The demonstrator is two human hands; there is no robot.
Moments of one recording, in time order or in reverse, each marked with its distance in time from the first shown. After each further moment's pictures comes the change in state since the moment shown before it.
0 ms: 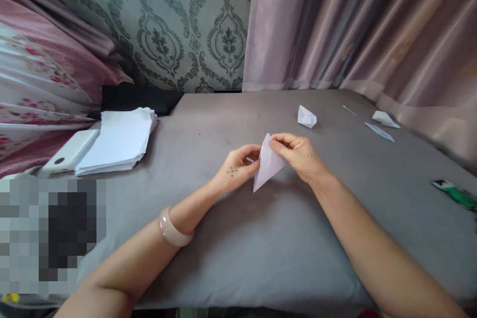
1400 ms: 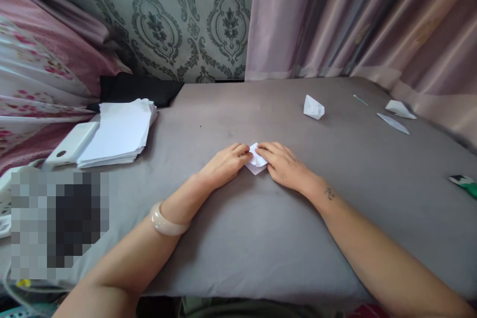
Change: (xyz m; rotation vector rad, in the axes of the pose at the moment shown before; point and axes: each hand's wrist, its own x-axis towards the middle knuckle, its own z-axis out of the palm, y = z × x) left_hand -0.008 -0.013 -0.044 1.342 -0.352 0.386; right_hand -0.014 0.035 0.009 -1.133 -0.402 -0.456
